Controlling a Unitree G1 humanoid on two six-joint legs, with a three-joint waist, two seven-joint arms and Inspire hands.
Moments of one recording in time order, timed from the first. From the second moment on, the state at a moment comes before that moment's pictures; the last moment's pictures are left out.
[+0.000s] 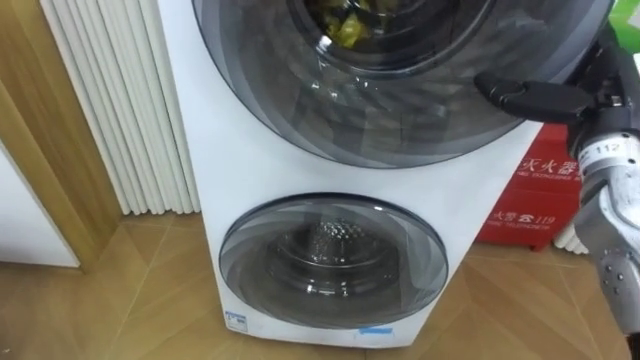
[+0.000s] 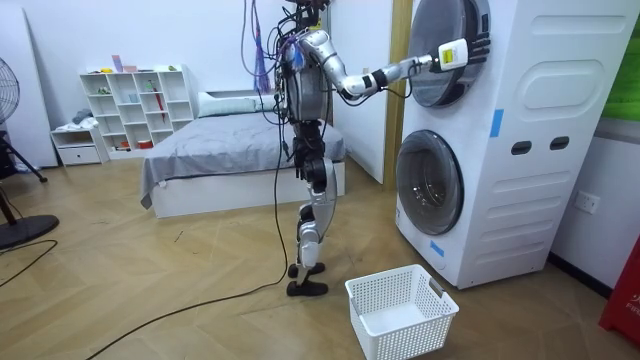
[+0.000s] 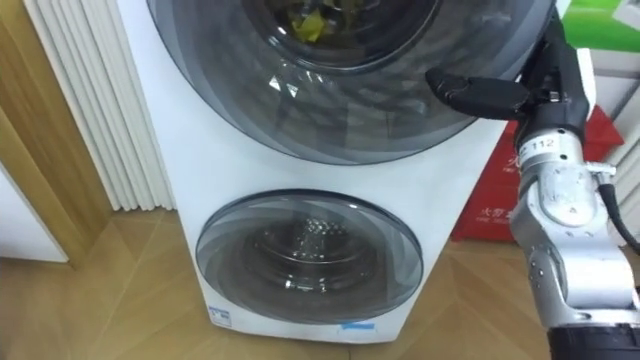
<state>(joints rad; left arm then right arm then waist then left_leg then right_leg) 0.23 0.22 0.13 1.03 0.25 0.19 0.04 -0.49 -0.46 -0.08 0.13 0.32 0.13 -0.24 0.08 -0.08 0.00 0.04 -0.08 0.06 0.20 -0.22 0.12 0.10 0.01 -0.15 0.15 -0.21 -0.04</state>
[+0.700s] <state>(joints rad) 0.21 0.20 0.02 1.09 0.24 0.13 0.06 0.06 -0.32 0.08 -0.28 0.19 0.07 -0.06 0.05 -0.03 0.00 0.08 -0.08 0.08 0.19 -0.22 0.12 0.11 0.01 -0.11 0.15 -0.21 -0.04</state>
